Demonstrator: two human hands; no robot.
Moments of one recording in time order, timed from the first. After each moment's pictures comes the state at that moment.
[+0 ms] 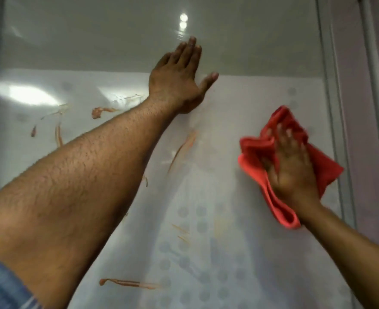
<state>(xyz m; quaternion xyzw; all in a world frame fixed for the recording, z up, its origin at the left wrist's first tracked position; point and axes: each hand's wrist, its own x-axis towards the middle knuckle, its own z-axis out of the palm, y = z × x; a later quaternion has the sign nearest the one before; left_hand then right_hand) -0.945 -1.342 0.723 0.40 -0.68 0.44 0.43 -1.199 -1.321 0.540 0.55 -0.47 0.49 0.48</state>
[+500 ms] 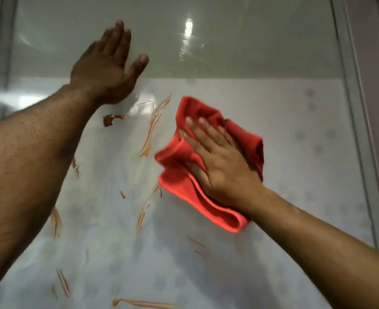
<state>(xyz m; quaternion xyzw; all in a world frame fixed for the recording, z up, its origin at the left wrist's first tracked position) -0.797 -1.368 0.748 0.40 -0.67 0.43 0.46 -1.056 -1.339 0.581 0.67 -0.36 0.37 0.53</state>
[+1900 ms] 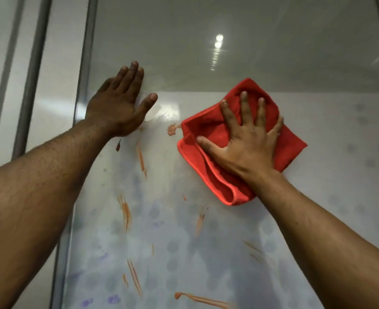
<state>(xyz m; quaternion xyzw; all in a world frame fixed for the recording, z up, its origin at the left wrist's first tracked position) -0.695 -1.375 0.703 0.44 -0.65 0.42 0.45 -0.968 -1.338 0.628 0.53 -0.56 0.45 0.46</state>
